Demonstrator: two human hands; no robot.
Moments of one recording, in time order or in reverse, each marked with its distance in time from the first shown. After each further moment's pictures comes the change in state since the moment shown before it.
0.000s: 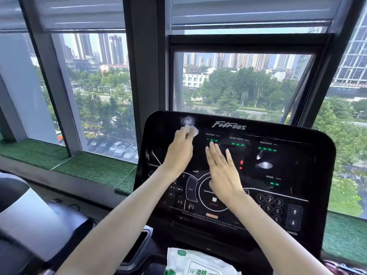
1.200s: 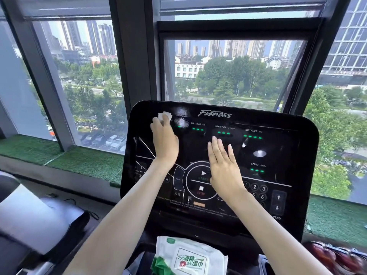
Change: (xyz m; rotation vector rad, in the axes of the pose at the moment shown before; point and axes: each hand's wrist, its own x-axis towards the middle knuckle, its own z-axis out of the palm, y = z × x) left_hand 0.005 0.020 0.009 0.008 0.130 -0.462; right_hand -0.029 0.031 0.008 -0.024 -0.021 0.046
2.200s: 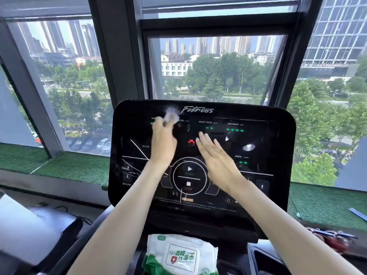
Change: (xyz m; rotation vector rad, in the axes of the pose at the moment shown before) left_hand -0.017 0.015 0.018 -0.123 -0.079 0.263; right_hand -0.011 0.033 -0.016 0.138 0.044 -0.156
